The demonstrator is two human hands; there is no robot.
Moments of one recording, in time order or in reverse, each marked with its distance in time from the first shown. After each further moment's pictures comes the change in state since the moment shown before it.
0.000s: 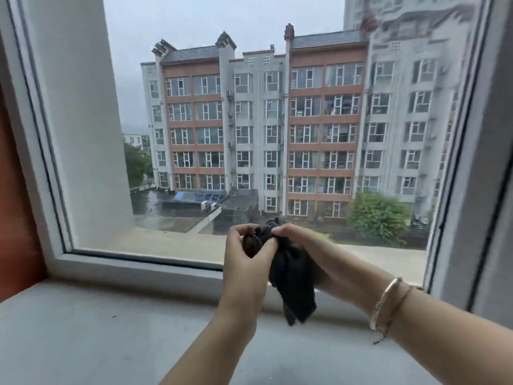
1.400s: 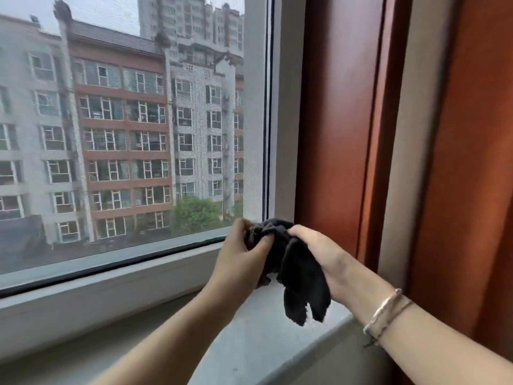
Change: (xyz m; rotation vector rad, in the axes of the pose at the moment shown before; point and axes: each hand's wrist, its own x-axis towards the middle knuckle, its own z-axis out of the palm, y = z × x) left_hand -0.283 -0.016 0.558 -0.004 -0.877 -0.057; right_hand -0.503 -0.038 -0.422 0.124 0.963 -0.102
